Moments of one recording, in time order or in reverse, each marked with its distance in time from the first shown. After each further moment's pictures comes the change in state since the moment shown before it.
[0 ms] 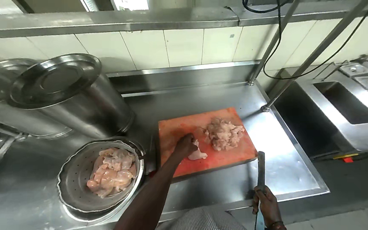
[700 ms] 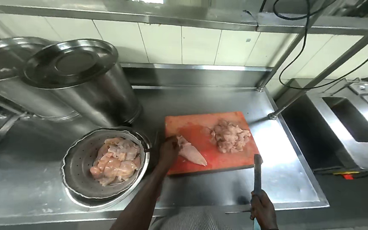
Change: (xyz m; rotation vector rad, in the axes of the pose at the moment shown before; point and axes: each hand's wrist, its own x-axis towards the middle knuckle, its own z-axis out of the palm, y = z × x) left_hand -0.051 -0.075 -0.009 -0.152 0.405 -0.100; right_hand -0.014 -0.015 0.018 -0.391 0.000 -0.085
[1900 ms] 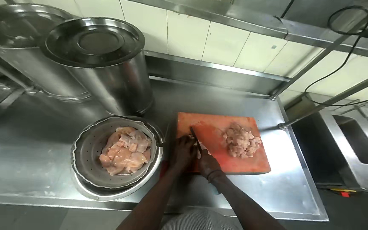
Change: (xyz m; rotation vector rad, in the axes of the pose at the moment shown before) left_hand -0.008 -0.033 0.030 0.136 0.106 0.253; right_hand 0.003 -0.204 0.217 -1.080 -0.468 -0.178
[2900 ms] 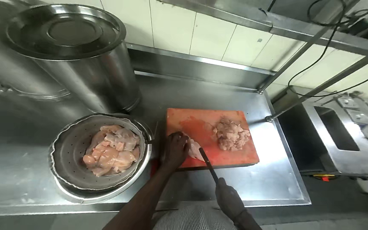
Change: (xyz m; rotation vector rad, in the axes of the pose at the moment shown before) left_hand -0.007 0.014 -0.001 -0.014 0.082 0.130; right_hand -0.085 0.131 0.051 0.006 0.001 0.002
